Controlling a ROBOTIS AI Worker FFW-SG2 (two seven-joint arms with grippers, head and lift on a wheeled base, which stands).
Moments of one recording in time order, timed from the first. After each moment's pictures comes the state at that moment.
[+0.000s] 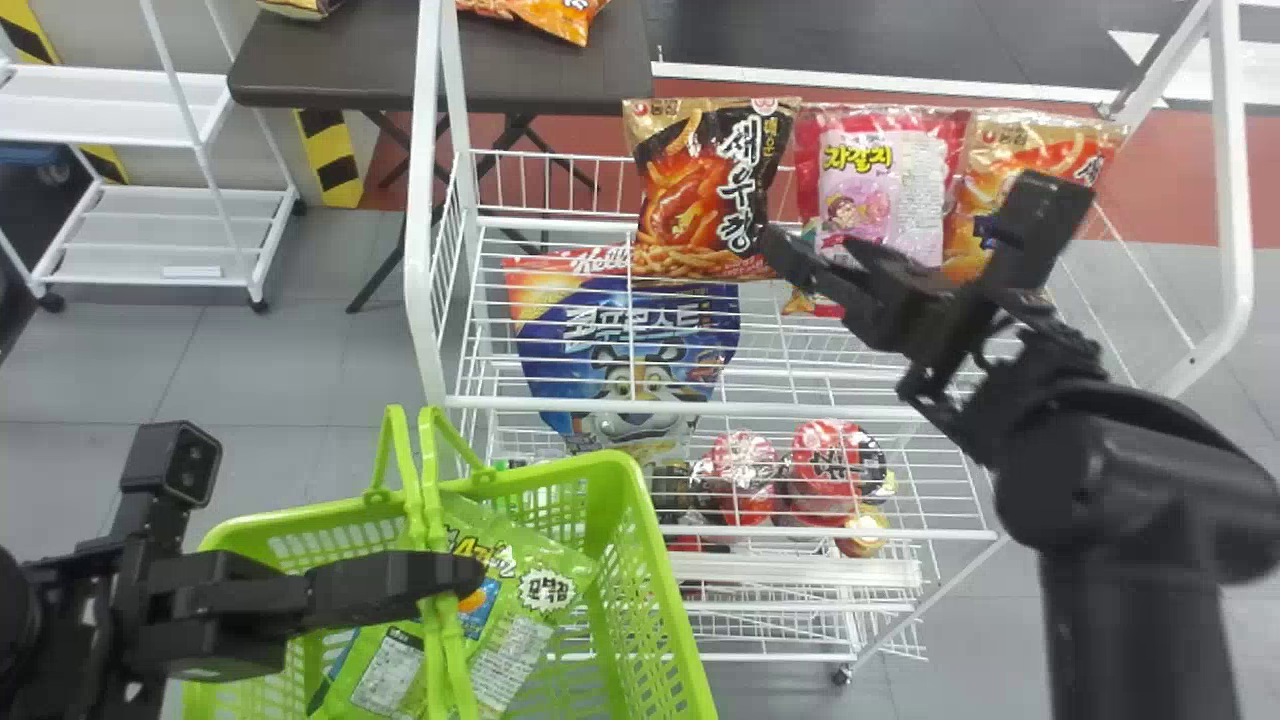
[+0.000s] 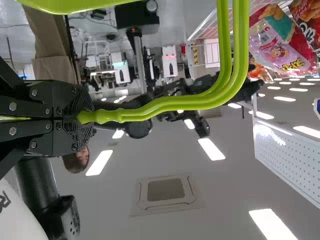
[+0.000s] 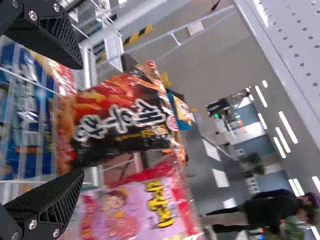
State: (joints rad) left arm 0.12 0.25 0.17 -1.77 0.47 1.56 -1.57; right arm -0.10 0.00 -0.14 -1.71 -0.22 0.56 0.38
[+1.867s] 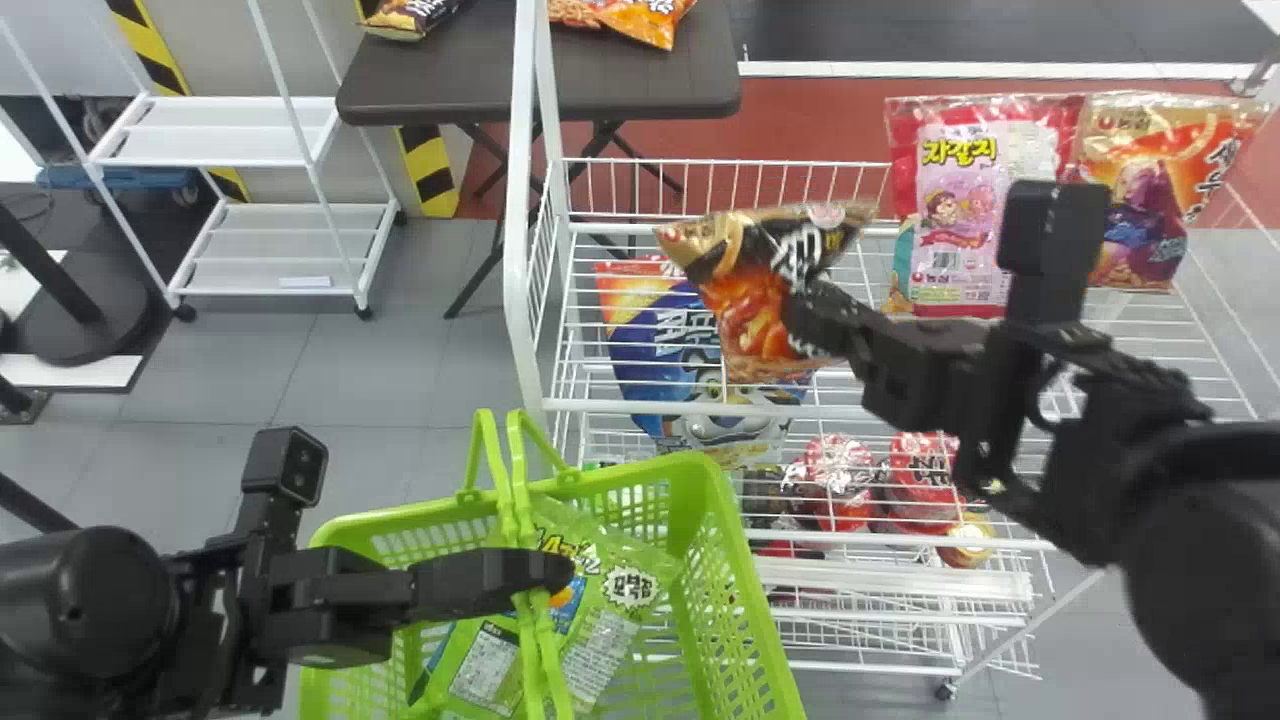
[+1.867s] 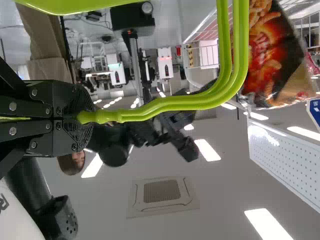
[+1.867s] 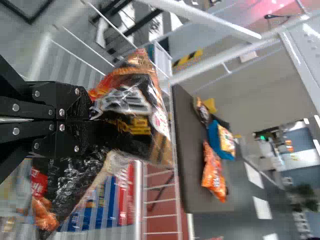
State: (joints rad) left arm 0.12 0.25 0.18 -1.76 0.47 1.55 -1.57; right arm 0.16 0.00 0.00 -2.30 -0.25 1.12 0.32
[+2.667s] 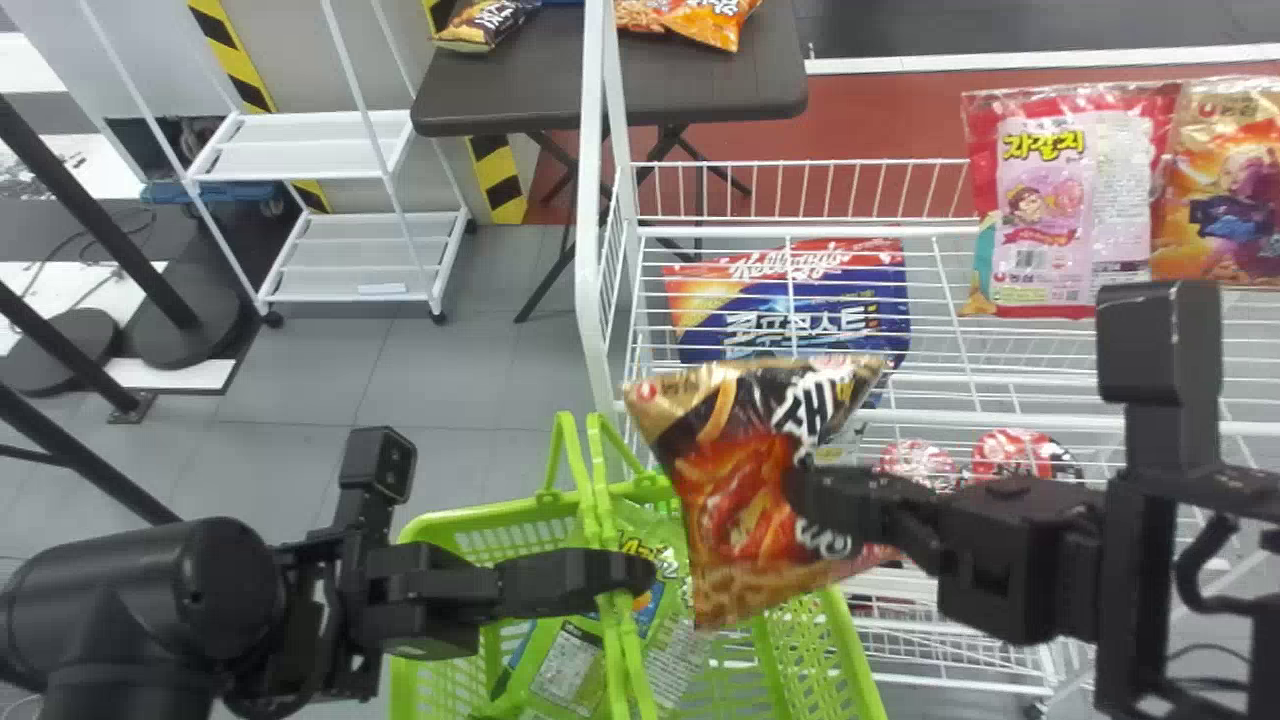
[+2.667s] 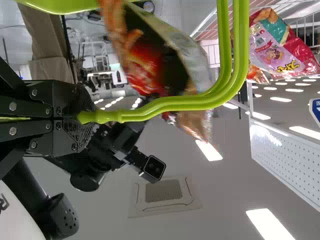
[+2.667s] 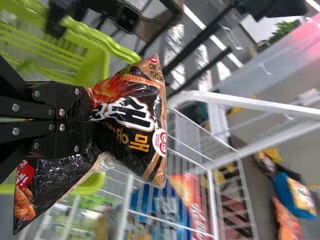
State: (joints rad) left arm 0.12 0.25 0.18 -1.75 0.47 1.55 -1.57; right arm 0.28 0.00 0.03 -2.59 -0.44 1.55 0.30
